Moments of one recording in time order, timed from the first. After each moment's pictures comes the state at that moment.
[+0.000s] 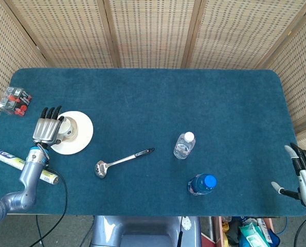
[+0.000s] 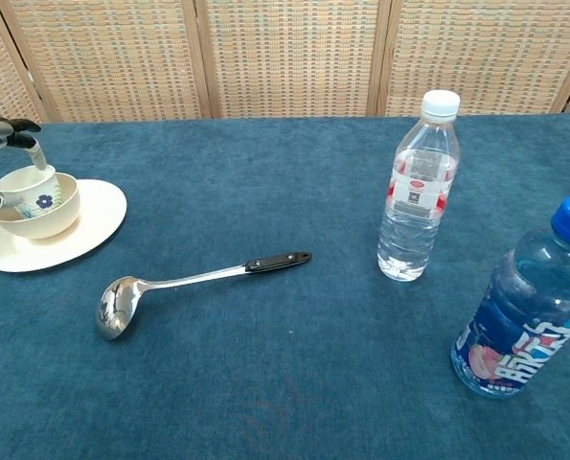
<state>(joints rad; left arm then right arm) -0.67 -1.41 -0.14 -1.29 0.90 0.97 0.54 0.06 -1.08 0.07 -1.52 -1.52 1.51 0.26</state>
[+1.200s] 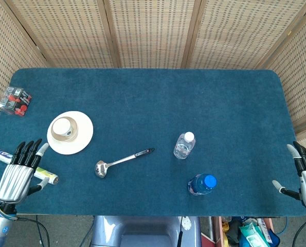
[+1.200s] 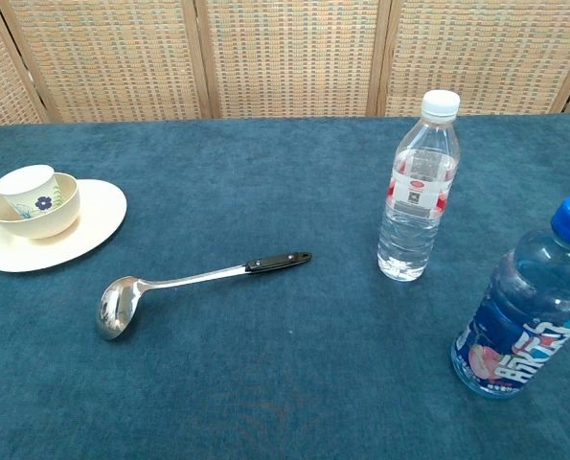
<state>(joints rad) -0.18 -1.19 0.09 -1.74 1.61 1.60 0.32 0.04 -1.11 0.09 -1.51 -1.54 1.58 0.21</state>
